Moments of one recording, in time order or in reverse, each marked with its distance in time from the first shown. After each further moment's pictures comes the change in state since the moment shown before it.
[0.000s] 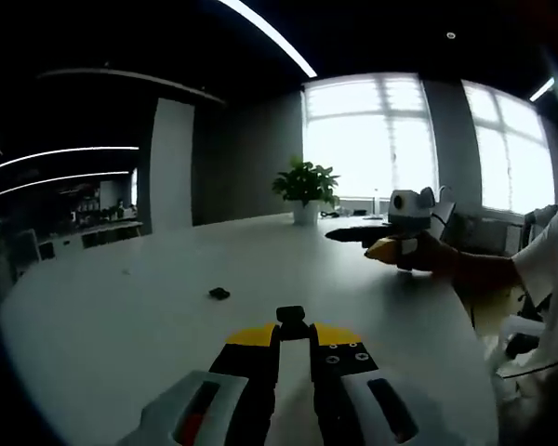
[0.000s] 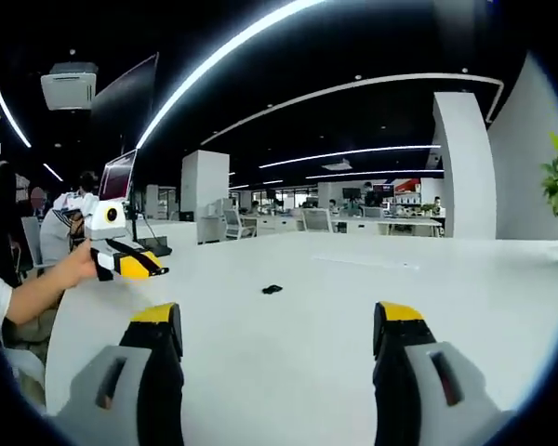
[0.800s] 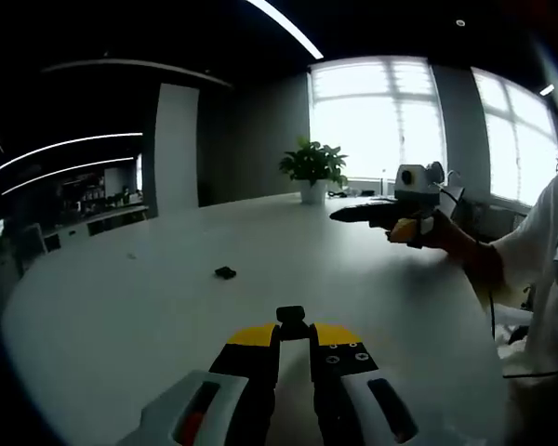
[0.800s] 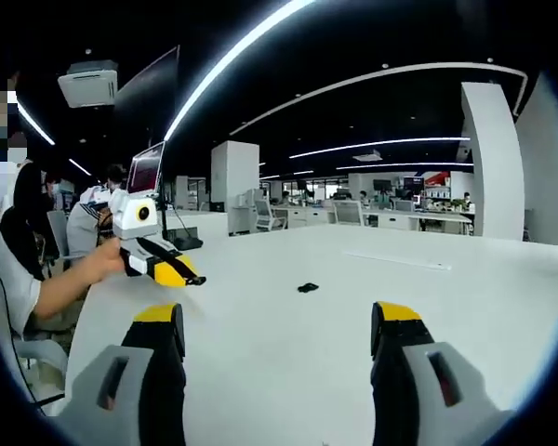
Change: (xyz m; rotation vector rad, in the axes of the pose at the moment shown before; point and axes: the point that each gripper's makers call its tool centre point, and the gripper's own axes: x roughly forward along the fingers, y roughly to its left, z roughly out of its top) left arm 0.005 0.010 -0.019 0.016 0.113 0.048; right arm 0.005 0.032 0.006 -0.010 0.015 0.175
